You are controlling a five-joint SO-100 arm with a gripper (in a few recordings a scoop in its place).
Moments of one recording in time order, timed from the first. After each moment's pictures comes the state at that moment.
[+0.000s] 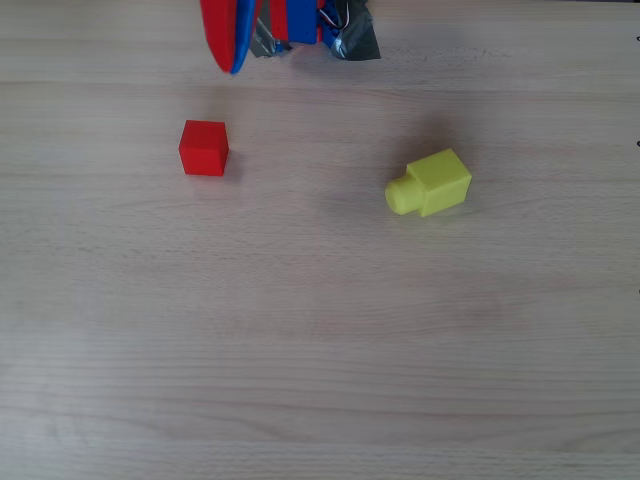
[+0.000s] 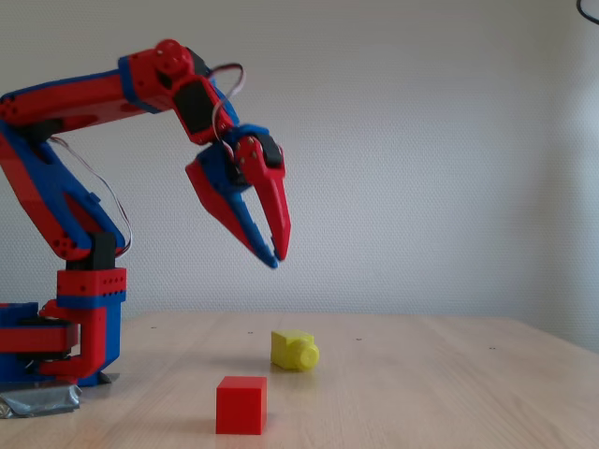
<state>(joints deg) 14.9 129.7 118.2 68.9 9.8</state>
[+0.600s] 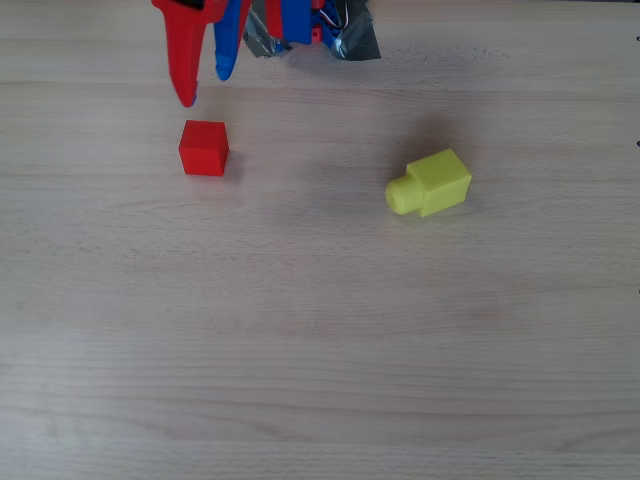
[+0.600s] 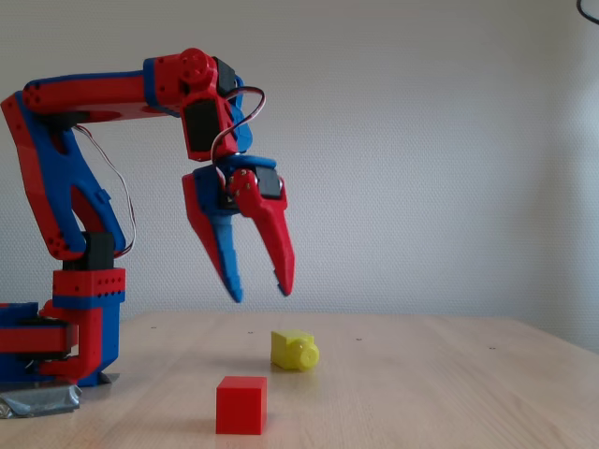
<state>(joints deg) 19.2 118.5 114.2 78.6 10.5</state>
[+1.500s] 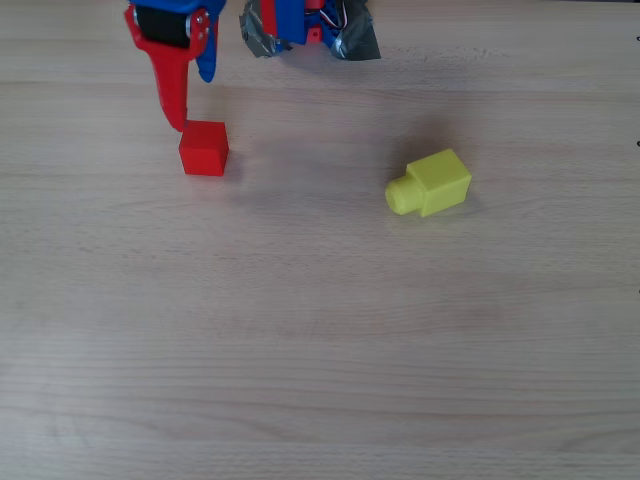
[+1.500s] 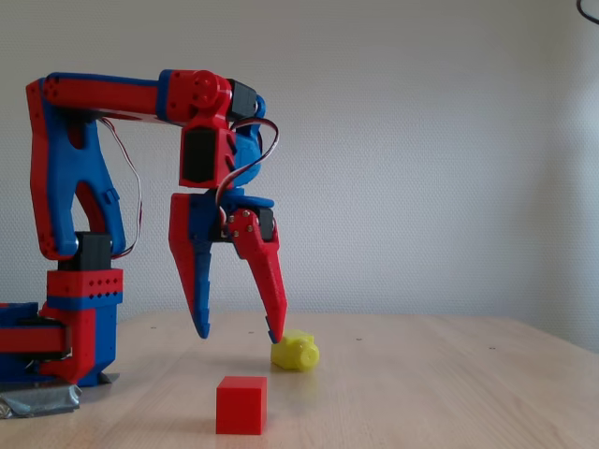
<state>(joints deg) 27.9 106.3 111.8 81.2 -13.1</state>
